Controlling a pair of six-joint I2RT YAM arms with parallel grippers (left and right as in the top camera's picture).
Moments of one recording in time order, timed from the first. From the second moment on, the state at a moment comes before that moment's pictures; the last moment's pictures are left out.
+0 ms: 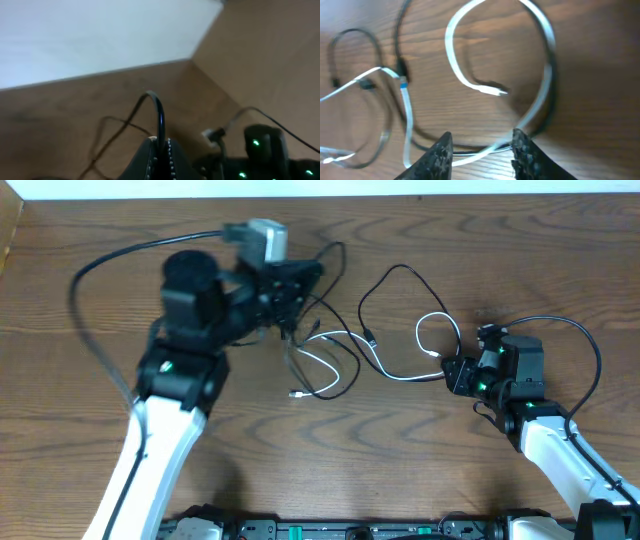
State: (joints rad) left arm -0.27 1.26 1.16 -0.16 0.65 -0.29; right arm 0.05 1.34 0.50 0.01 -0.35 0.35
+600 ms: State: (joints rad) left arm -0.47 1.50 1.15 0.57 1.05 -0.80; right arm 0.05 1.33 0.50 0.78 -0.87 0.20
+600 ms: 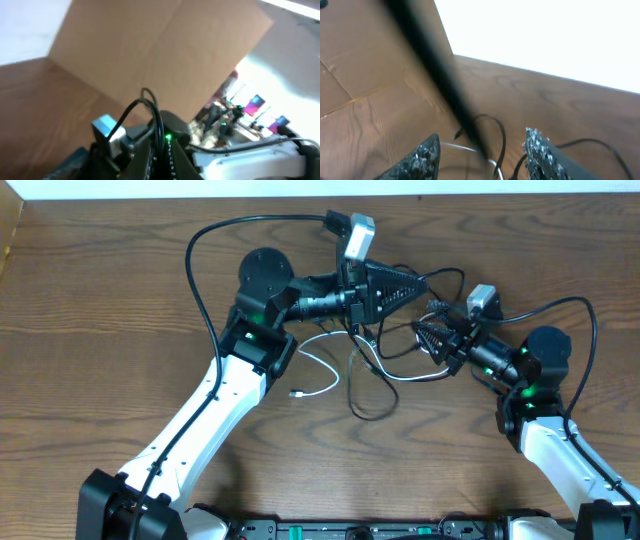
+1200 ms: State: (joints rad) left arm -0.47 1.50 1.15 0.24 1.23 -0.62; right arm 0.05 1.34 0.50 0.37 -0.68 0.30
